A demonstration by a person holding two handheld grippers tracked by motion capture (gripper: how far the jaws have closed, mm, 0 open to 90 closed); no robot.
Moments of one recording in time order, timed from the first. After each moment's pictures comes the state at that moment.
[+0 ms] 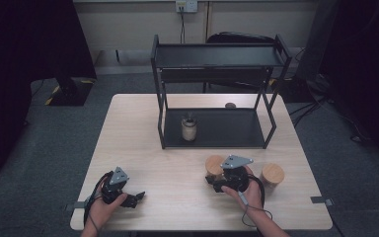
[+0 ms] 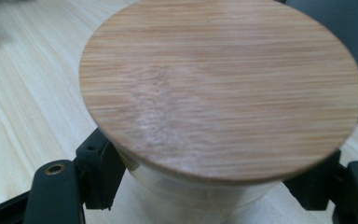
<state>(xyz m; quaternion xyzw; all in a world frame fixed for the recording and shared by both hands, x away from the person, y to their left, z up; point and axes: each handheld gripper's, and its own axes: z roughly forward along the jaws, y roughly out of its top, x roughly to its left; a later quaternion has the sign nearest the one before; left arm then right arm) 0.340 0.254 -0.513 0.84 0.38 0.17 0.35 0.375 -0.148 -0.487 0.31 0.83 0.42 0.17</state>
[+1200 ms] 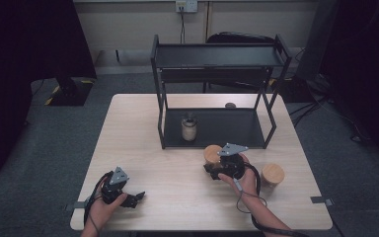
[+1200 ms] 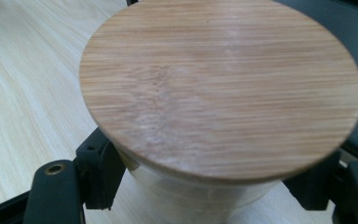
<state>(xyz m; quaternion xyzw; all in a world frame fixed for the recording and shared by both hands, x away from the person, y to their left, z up) 0.340 0.254 -0.513 0.84 0.38 0.17 0.35 0.410 -0.140 -0.480 0.33 0.83 0.41 0.17</state>
